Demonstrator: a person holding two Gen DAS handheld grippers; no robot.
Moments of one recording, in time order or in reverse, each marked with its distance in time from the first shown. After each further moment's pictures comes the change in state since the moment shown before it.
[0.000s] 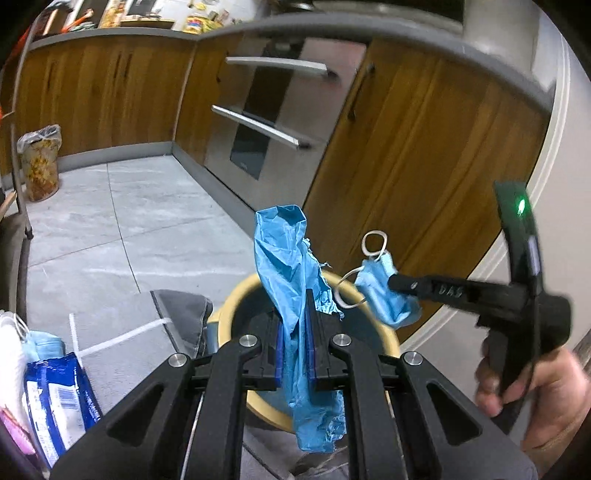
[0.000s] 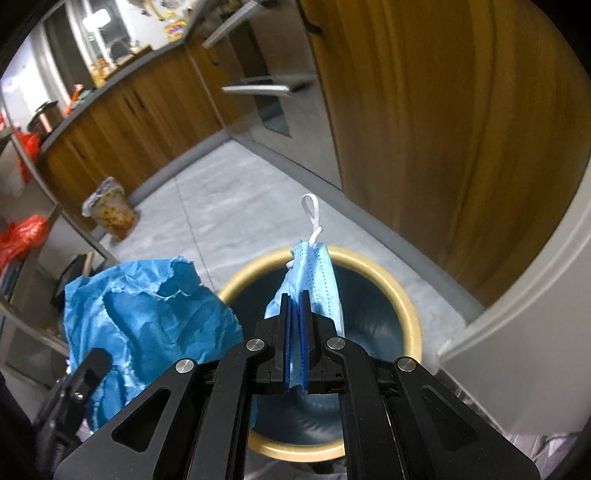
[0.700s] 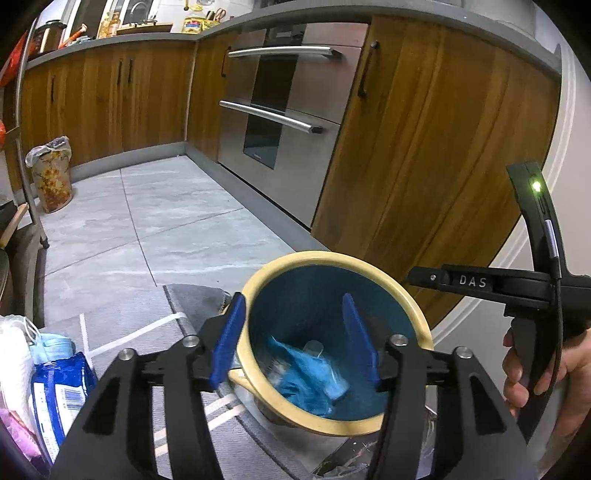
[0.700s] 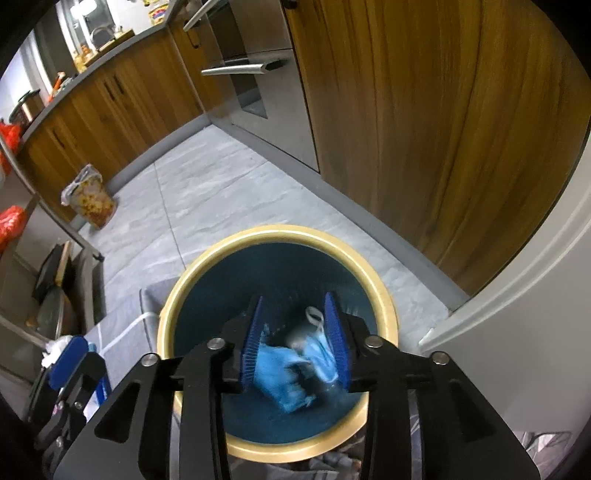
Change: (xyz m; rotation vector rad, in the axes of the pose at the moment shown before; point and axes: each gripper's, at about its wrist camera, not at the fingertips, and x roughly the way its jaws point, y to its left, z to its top) left arm 0.005 -0.003 -0.015 0.040 0.000 0.092; right arm 0.013 -0.011 -0.011 -0.007 0.018 -0.064
